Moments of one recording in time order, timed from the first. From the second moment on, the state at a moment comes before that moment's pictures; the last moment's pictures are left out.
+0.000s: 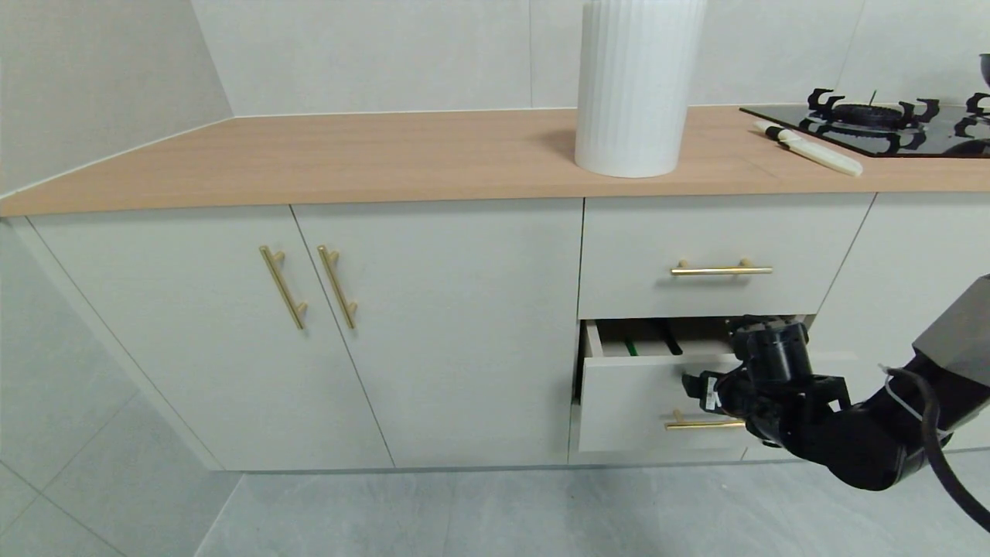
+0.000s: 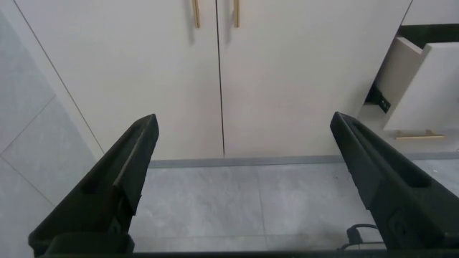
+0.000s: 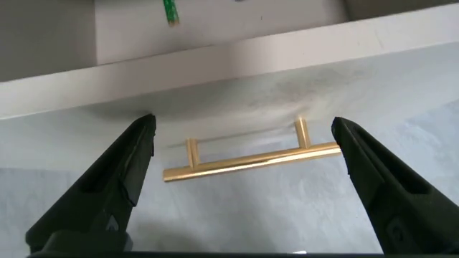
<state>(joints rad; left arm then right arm) 0.00 0.00 0.00 0.00 -0.01 0.00 0.34 2.07 -0.73 -0.77 -0.39 0.32</state>
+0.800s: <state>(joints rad) 0.00 0.00 0.00 0.00 -0.01 0.00 0.28 2.23 -0.77 -1.02 -0.42 0.32</state>
